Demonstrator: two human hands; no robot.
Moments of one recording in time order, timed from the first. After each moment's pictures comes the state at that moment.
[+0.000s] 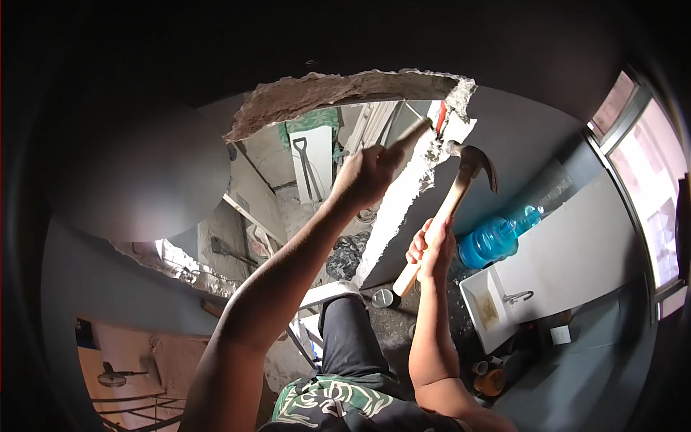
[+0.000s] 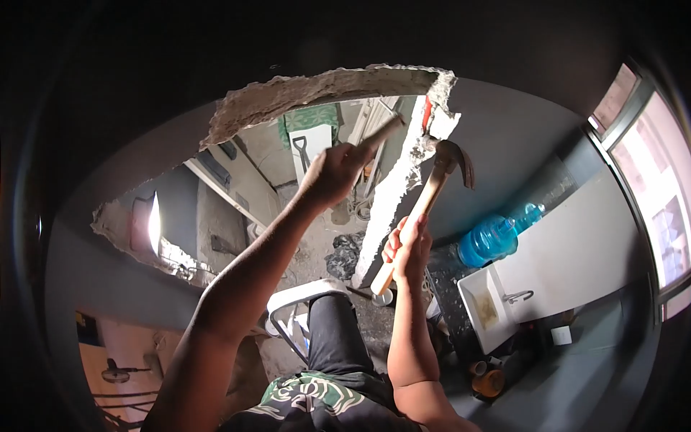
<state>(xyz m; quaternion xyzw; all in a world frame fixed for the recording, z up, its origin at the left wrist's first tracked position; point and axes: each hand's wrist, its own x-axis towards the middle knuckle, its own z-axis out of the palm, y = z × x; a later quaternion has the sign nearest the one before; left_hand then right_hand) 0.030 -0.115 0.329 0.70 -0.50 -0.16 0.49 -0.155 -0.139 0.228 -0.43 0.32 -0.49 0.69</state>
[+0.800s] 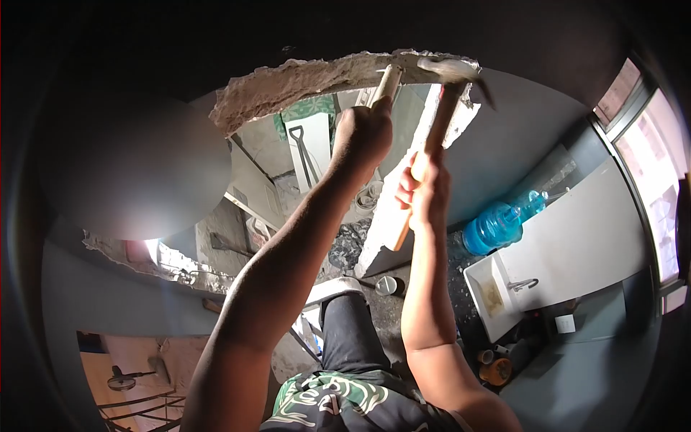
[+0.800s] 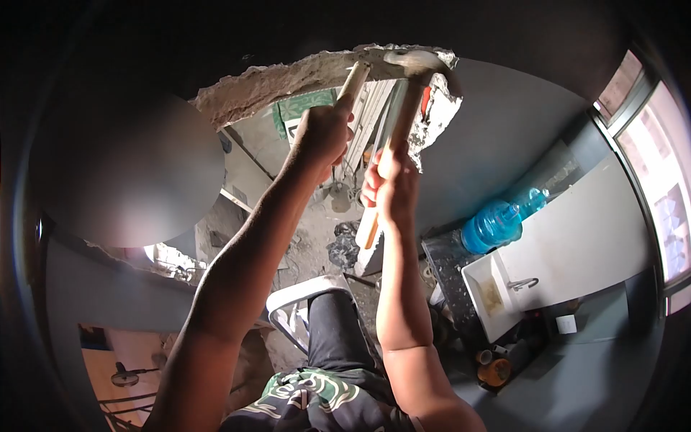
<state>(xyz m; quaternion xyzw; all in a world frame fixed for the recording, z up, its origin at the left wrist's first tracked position) 0.039 -0.161 0.355 0.69 -0.35 -0.21 0.59 -0.092 -0.181 0.297 -0.49 0.25 -0.46 0.70</state>
